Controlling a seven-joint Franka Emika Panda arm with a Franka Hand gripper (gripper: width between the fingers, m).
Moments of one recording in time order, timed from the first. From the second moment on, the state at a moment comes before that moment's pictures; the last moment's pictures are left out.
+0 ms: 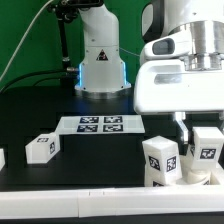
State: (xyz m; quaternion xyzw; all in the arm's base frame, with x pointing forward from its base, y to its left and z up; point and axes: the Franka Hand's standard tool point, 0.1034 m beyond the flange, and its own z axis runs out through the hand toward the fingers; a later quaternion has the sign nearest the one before) arm 0.630 0.123 0.079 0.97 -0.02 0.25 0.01
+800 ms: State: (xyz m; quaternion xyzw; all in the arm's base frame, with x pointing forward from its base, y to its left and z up) arm 0.630 0.122 0.079 0.97 -0.02 0.25 0.01
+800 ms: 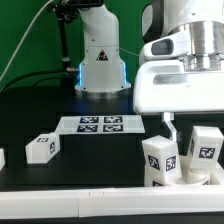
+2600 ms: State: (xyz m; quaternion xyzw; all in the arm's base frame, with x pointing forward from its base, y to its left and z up) arm 0.634 0.124 0.084 1.00 -0.08 0.02 0.01
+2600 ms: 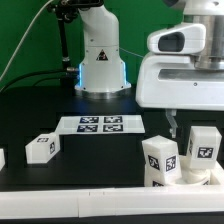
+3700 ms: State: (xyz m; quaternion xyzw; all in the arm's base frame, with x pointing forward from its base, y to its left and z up) arm 0.635 0.121 0.079 0.93 -0.36 0.03 0.01
